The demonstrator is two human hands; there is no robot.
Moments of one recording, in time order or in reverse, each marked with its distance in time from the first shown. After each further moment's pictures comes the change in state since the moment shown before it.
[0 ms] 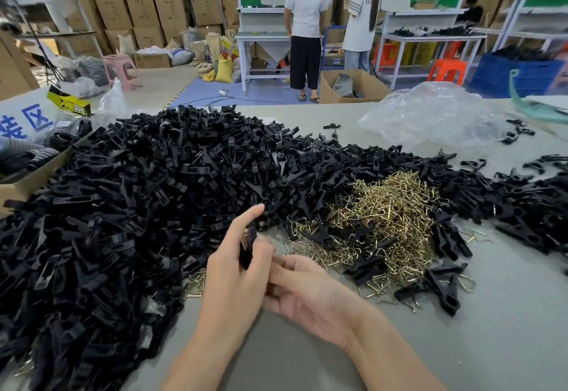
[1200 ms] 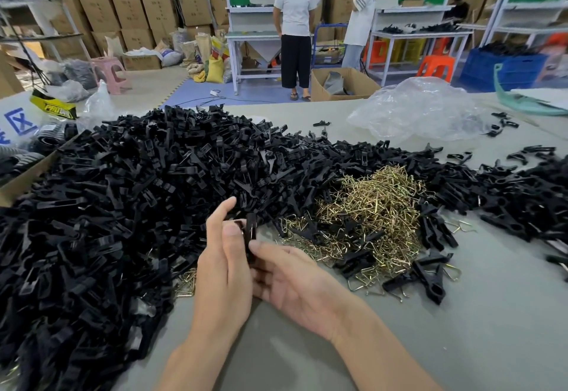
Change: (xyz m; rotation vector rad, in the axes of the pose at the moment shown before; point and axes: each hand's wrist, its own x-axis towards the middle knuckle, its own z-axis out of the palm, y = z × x) left_hand 0.003 -0.017 0.009 0.056 0.131 0.122; right_hand 0.003 -0.004 0.002 0.040 0.069 -0.043
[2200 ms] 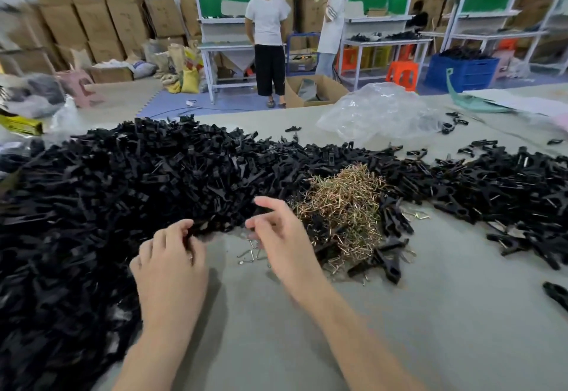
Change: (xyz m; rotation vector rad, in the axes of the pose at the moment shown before) left_hand 0.009 -0.005 -0.012 0.646 0.096 -0.037; right_hand -0.011 -0.018 -0.016 -0.671 0.509 -0.463
